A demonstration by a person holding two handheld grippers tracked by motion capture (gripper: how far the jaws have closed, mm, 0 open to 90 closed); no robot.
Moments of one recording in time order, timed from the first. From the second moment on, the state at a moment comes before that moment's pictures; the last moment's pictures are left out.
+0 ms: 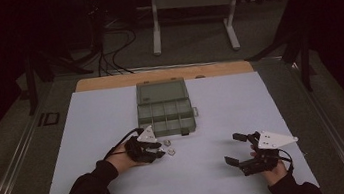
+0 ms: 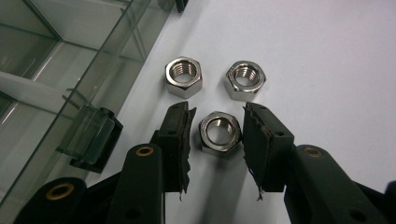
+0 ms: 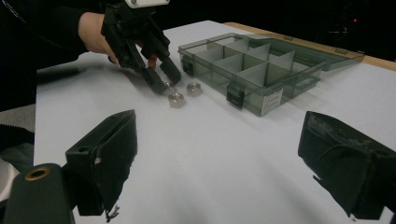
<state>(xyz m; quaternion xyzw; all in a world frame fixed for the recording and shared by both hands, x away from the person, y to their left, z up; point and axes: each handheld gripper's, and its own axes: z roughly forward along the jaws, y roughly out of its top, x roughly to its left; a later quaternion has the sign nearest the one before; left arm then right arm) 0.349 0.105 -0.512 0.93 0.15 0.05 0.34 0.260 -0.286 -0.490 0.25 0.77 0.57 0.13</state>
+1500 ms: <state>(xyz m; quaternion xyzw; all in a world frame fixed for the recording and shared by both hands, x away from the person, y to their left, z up) 0.377 0.136 -0.412 0.86 0.25 0.15 0.42 0.260 -0.287 -0.490 0.25 0.77 0.57 0.13</state>
